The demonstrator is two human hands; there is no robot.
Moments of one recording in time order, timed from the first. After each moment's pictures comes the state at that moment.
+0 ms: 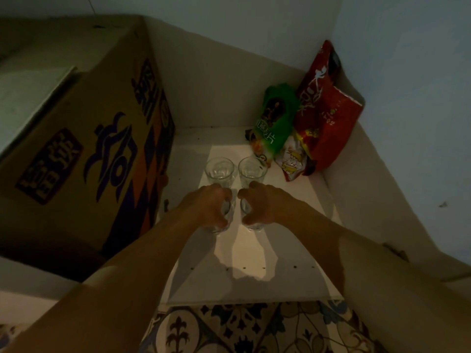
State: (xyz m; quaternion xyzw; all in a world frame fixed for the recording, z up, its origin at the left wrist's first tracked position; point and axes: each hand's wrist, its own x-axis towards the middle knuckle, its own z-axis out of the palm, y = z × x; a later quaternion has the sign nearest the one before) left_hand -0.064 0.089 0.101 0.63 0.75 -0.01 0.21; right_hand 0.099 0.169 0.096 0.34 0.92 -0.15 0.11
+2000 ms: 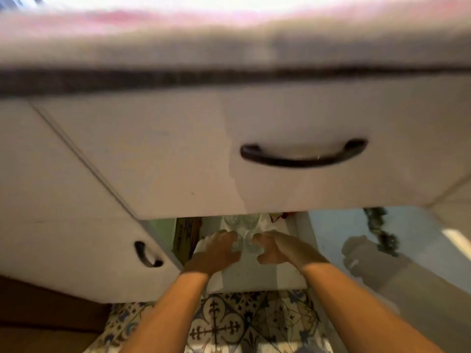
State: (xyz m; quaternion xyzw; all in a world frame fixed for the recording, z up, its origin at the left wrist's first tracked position) left_hand 0.011 -0.064 0.475 0.60 0.76 -0.01 0.26; right_hand 0.177 0.039 0.450 0.45 0.78 -0.38 0.22
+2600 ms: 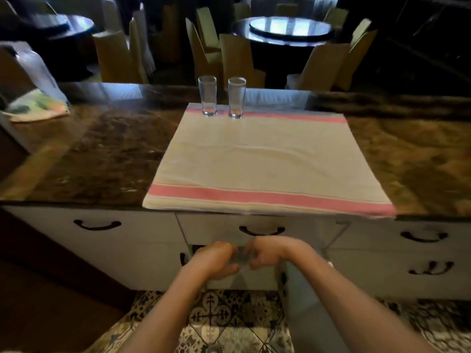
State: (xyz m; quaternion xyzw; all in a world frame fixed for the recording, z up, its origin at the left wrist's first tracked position) left_hand 0.065 -0.160 0.836 0.60 0.72 -0.05 0.33; right_hand 0.207 -0.059 0.861 0.31 0.84 -0.33 0.31
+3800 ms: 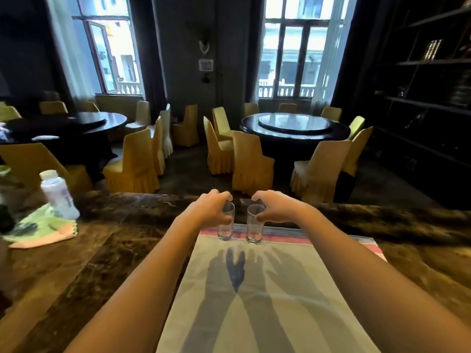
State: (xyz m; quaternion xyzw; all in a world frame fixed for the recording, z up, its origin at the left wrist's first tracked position) left_hand -0.162 0.124 1.094 0.62 0.77 0.13 0.09; right_hand 0.009 0.227 1.103 0.35 0.92 -0.17 -0.04
